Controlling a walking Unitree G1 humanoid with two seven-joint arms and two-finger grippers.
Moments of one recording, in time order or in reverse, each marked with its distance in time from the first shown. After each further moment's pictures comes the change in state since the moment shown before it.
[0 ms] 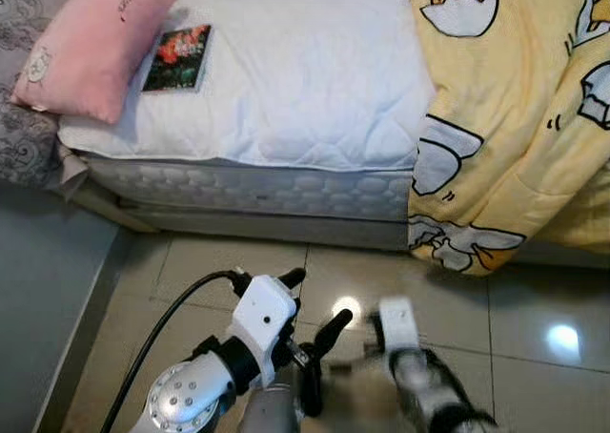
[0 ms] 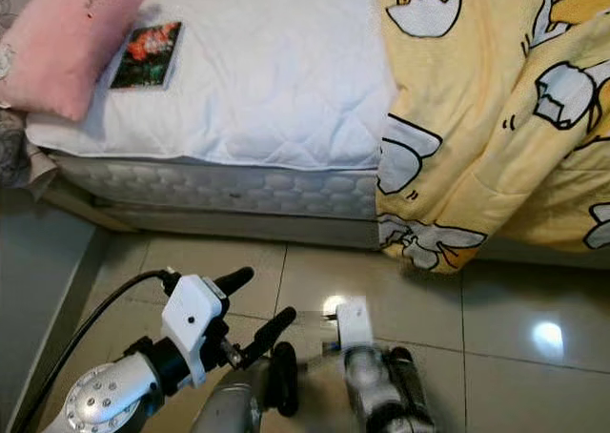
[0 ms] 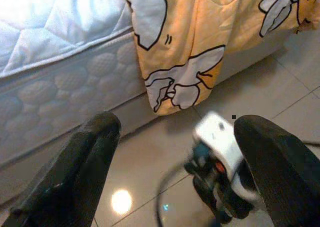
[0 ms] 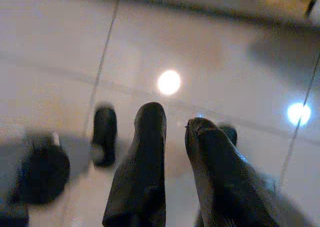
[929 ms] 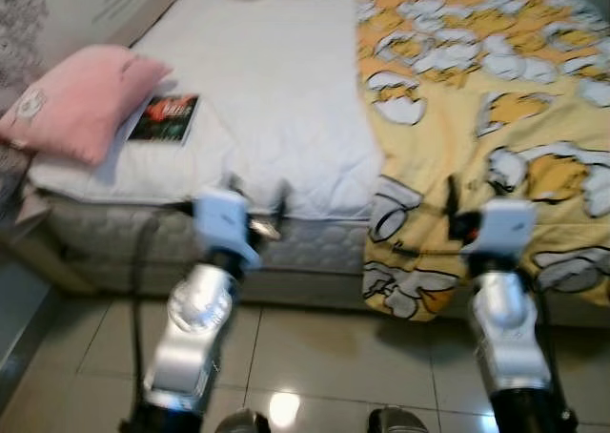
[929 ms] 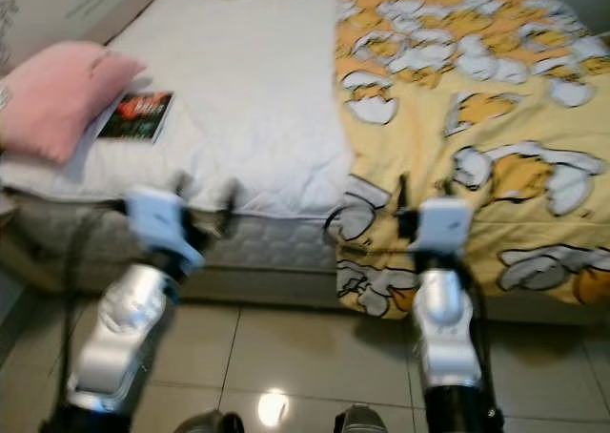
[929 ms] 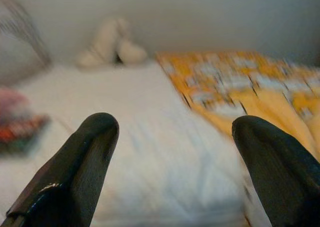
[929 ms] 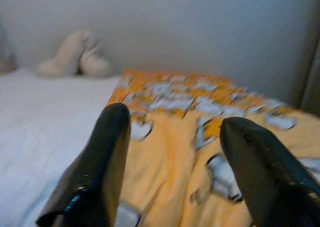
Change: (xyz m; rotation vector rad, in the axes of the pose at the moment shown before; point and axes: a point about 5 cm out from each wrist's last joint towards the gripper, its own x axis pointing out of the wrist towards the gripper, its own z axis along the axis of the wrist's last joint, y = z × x) left arm 0.043 0.099 0.035 -0.002 -0.380 0.611; right arm -0.072 -0.097 0.156 0.005 -0.947 -0.258
